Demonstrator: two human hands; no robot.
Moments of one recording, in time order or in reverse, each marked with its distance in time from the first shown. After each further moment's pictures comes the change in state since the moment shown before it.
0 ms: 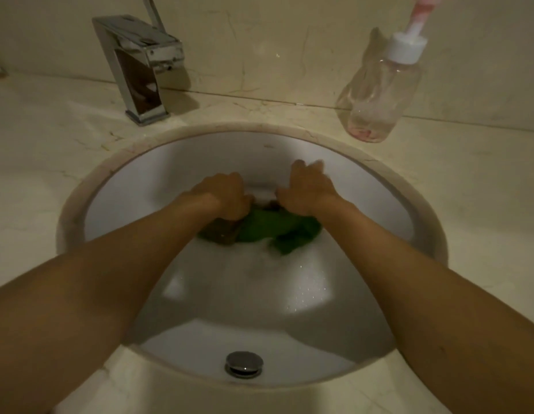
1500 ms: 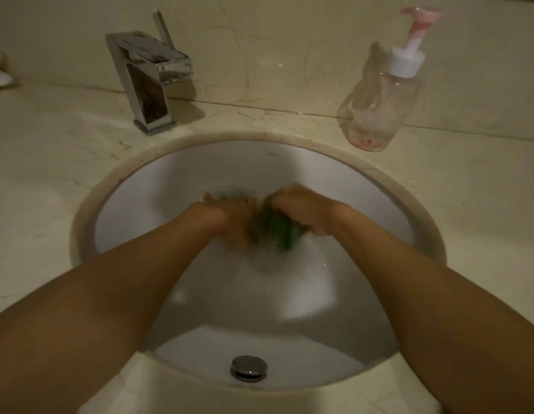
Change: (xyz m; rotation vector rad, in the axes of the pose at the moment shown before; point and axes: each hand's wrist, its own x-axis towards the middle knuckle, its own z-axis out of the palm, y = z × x) left_hand 0.006 0.004 0.015 0.309 -0.248 0.189; right_hand 0.004 0.010 0.010 0.549 -0.308 -0.122
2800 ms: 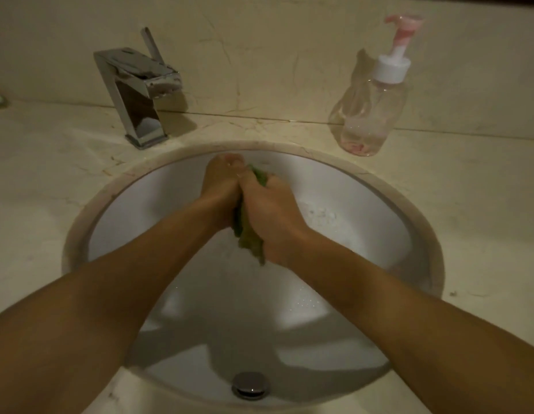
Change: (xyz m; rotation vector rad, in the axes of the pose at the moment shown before) left_hand -0.025 0.024 -0.043 -1.612 0.703 -0.208; right_hand -0.049 -0.055 0.046 0.600 0.283 -0.045
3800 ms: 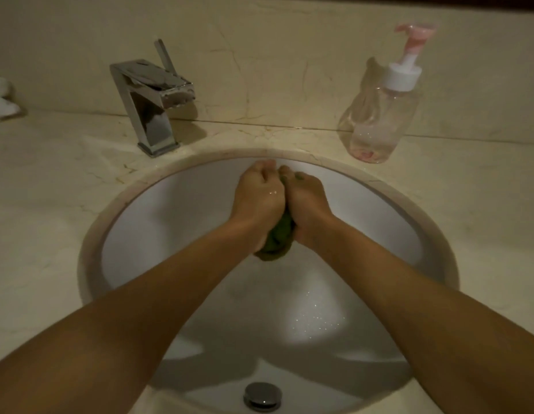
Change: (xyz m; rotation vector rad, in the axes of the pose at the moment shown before) left_hand -0.027 0.004 0.019 -0.013 -0.003 0.086; right_hand 0.035 0.000 -0.007 0.085 0.085 -0.002
